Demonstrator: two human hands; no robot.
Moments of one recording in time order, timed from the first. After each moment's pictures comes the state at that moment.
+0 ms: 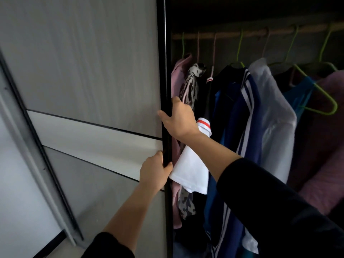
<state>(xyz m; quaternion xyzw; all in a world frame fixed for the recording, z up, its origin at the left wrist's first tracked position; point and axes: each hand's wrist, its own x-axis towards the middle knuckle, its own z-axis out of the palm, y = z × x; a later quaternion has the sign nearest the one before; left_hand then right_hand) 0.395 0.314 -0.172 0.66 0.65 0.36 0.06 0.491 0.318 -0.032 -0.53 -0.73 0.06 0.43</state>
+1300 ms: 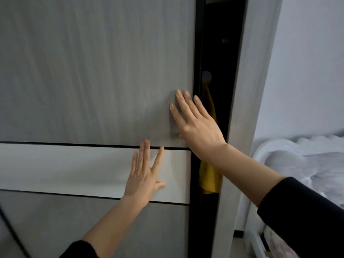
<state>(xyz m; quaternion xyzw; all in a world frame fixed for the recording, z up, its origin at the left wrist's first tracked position) 0.747 0.168 -0.190 0.82 0.42 0.30 -0.26 0.912 0.089 -0.044 -0.59 -0.67 -0.45 0.09</state>
